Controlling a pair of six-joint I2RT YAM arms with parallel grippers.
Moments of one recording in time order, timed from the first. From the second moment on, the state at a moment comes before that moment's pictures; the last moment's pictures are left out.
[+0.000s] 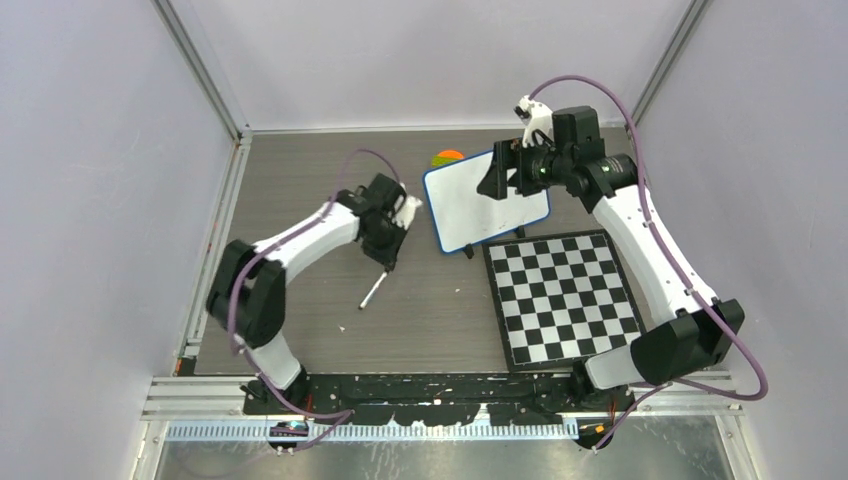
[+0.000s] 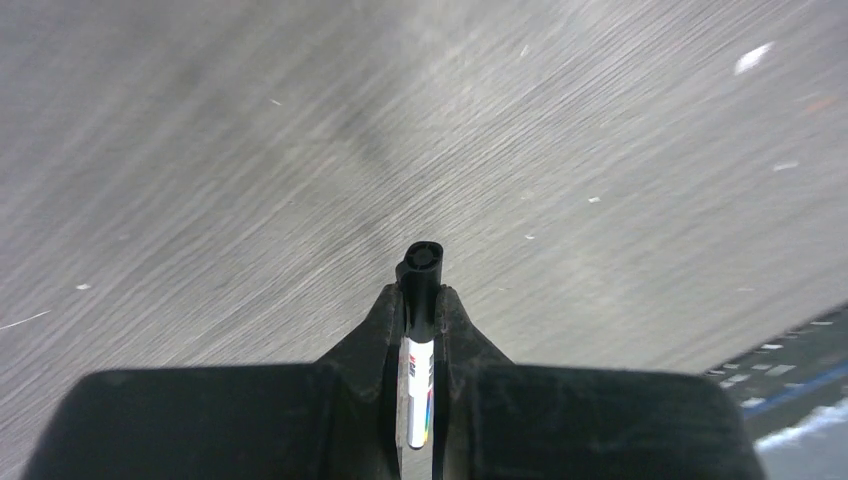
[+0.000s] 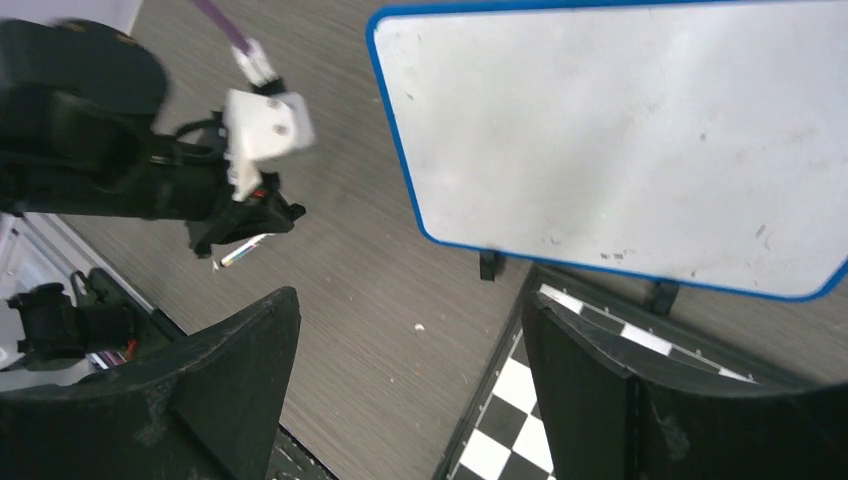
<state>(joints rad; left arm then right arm) -0.60 1.75 1.24 -0.77 0.09 0.02 0.30 1.39 1.48 -0.73 -0.41 0.13</state>
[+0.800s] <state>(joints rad) -0.04 1.18 1.09 0.06 0.73 -0.99 0.71 1.72 1.77 -0.51 -0.57 0.46</state>
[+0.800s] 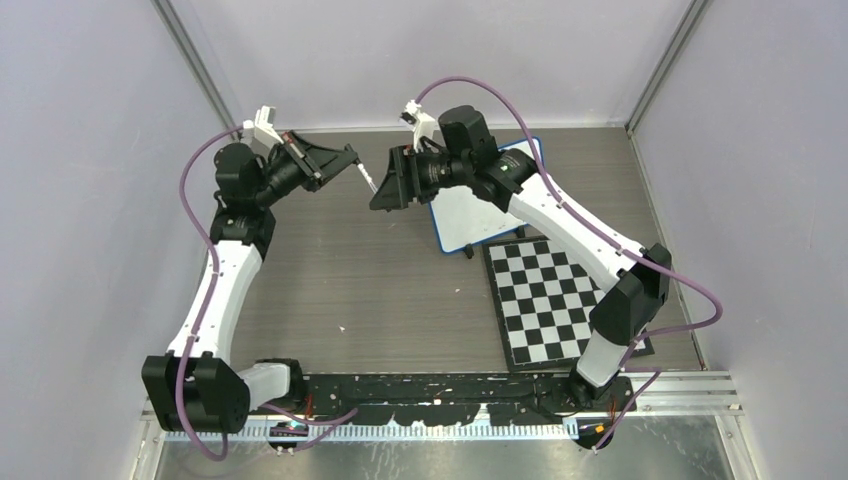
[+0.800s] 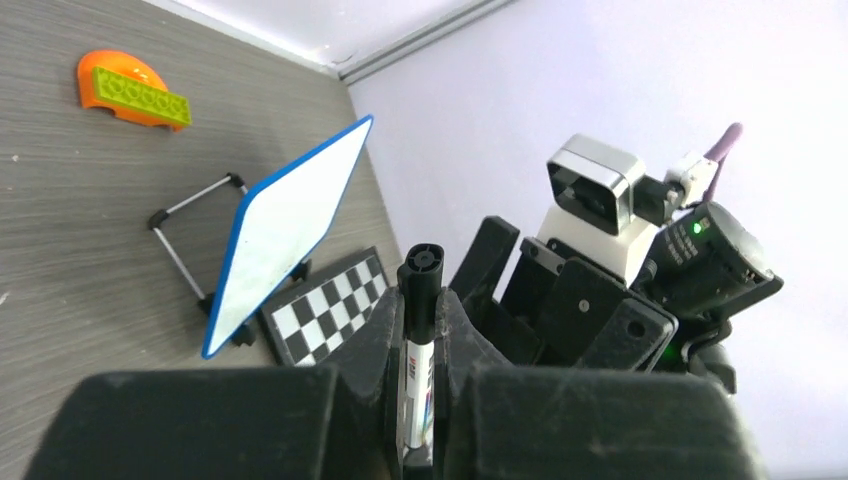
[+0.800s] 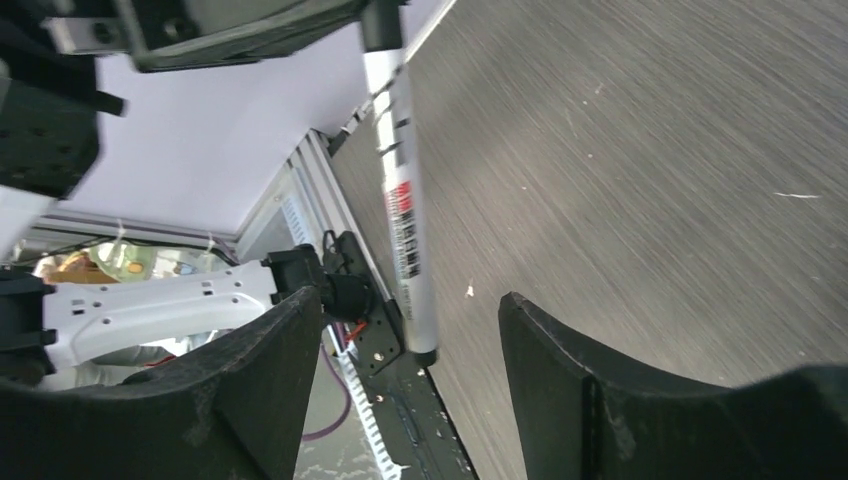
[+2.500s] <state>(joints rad) -0.38 1.19 1.35 -0.98 1.07 0.28 0.69 1.48 1.67 -1.21 -0.79 -0.27</state>
